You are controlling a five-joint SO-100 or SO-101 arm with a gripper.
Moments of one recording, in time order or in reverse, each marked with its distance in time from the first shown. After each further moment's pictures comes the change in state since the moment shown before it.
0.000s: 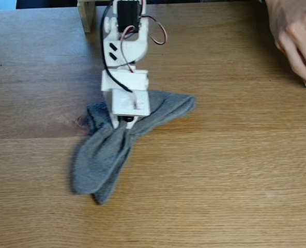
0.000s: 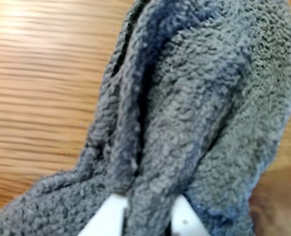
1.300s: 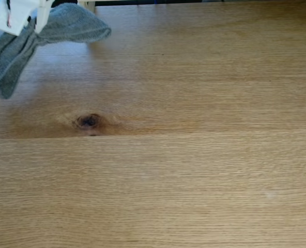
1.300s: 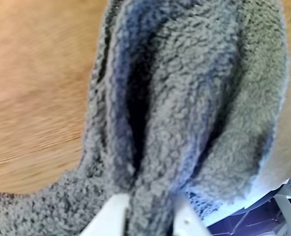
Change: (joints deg) arm 39.2 46.8 20.1 42.9 -19.4
